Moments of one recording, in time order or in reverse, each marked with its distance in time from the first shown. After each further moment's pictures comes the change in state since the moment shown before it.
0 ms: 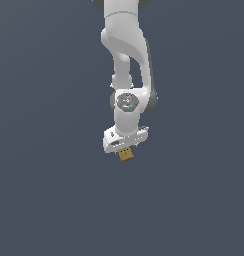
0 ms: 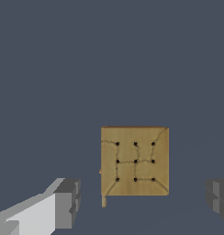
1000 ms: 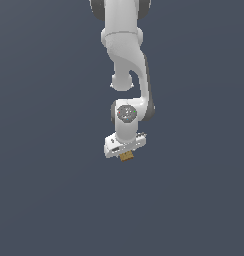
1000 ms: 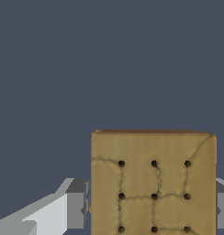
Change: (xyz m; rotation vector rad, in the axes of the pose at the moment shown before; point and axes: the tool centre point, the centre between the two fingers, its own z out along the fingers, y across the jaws) arm -0.001 0.000 0.049 0.000 -0.001 -0.004
